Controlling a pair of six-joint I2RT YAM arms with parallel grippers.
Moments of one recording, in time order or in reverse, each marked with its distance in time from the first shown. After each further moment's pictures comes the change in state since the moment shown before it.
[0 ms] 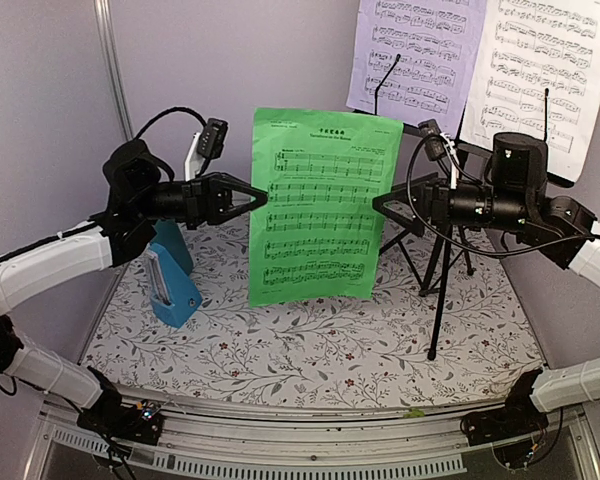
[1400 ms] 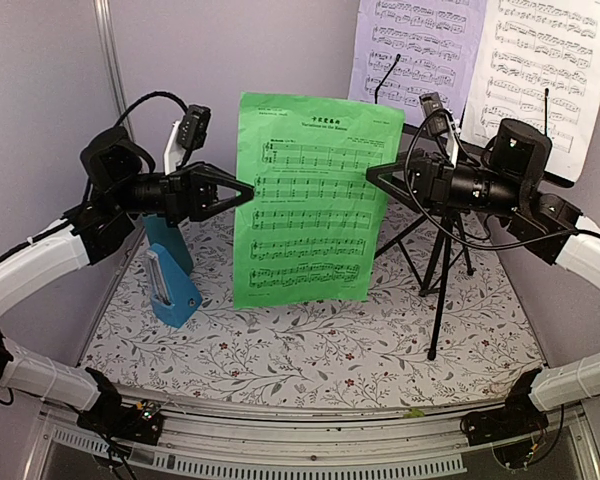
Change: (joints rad) left arm -0.026 -0.117 0.074 -0.235 0.002 0.129; right arm -0.026 0.070 0.016 0.330 -0.246 0.075
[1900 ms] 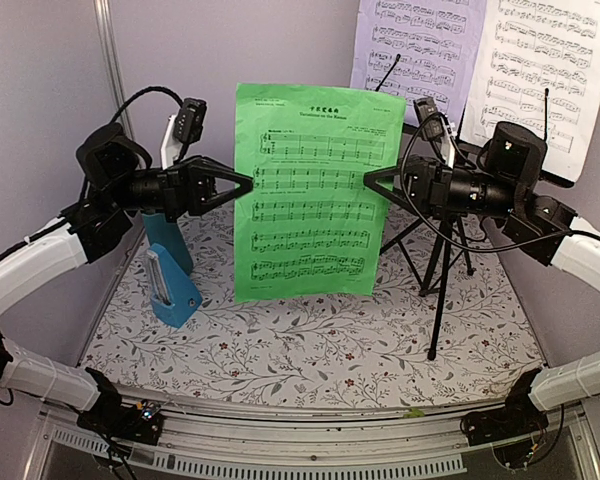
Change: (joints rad) left arm -0.003 -0.007 0.017 0.003 -0.032 0.002; right arm 0.000 0.011 -0.023 0.042 -0.069 0.051
